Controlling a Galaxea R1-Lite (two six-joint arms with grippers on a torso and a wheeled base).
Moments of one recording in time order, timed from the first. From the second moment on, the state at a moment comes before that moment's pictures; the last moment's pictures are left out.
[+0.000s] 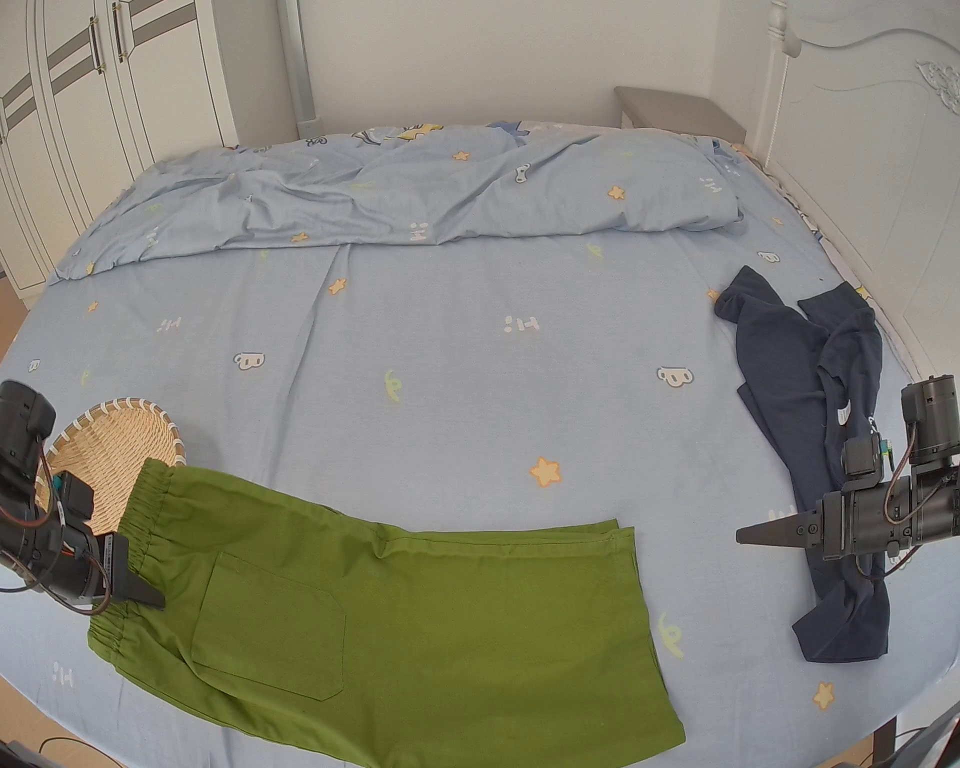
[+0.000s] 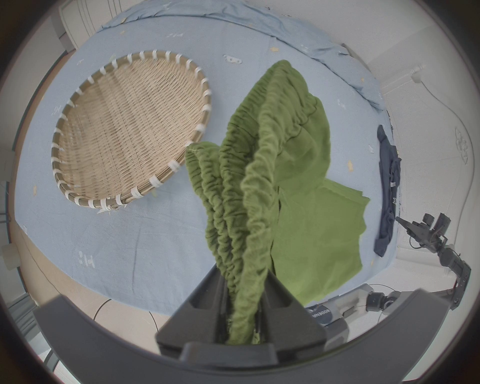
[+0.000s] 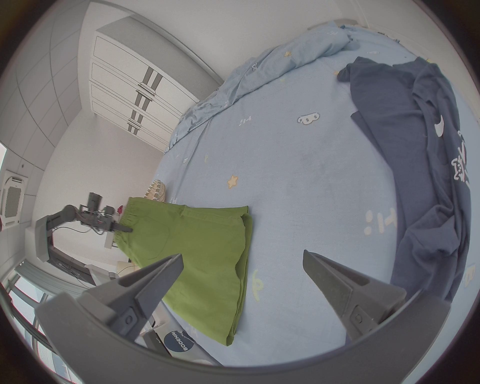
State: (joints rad) left arm 0.14 1.39 -0.86 0.62 -0.28 -0.09; right arm 0.09 1.50 -0.65 -0.07 0.62 0.10
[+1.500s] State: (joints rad) left arm -0.92 1.71 -1.41 0.77 0.00 -0.62; right arm 0.13 1.45 -0.66 -0.07 0.60 0.20
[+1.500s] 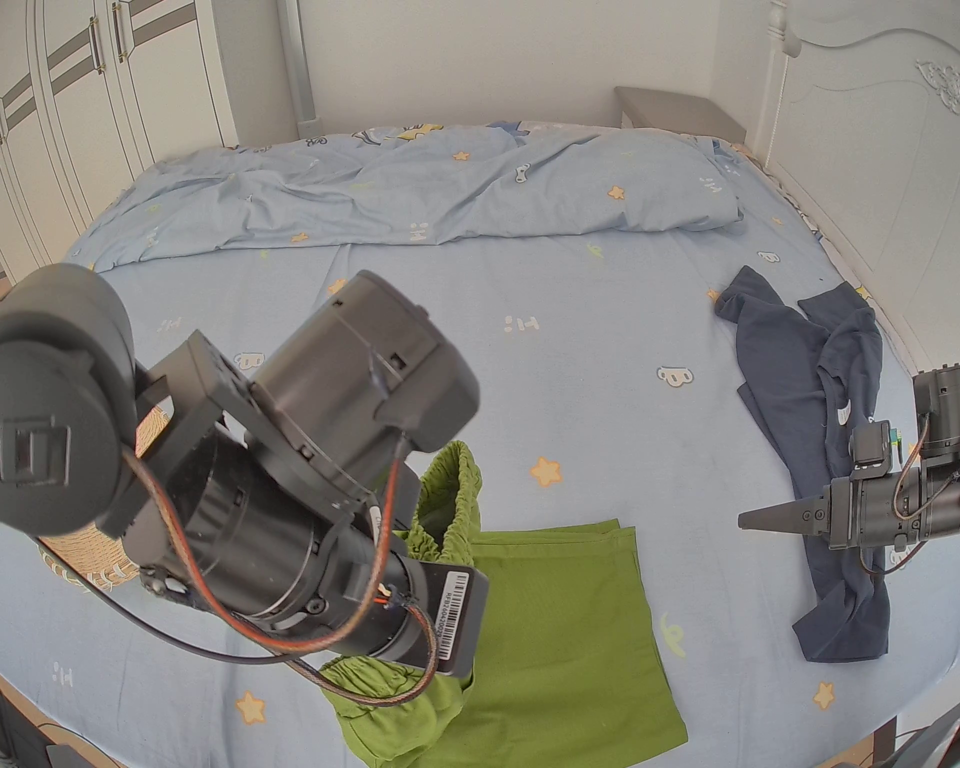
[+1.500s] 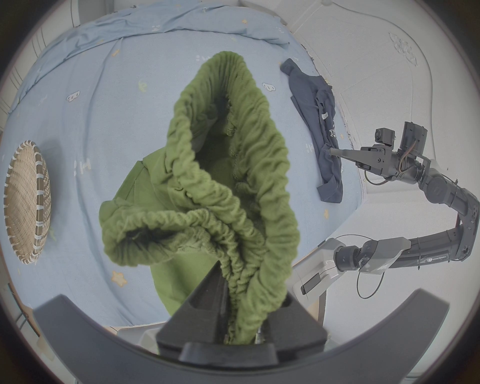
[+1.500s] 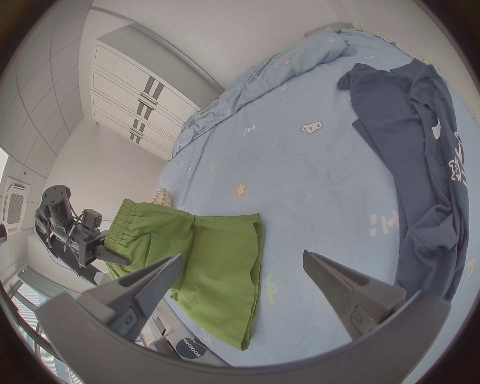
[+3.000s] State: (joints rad) left arm -1.09 1.85 -1.38 0.37 0.01 -0.60; right arm 0.13 1.46 -0.66 -0.08 0.60 0.20
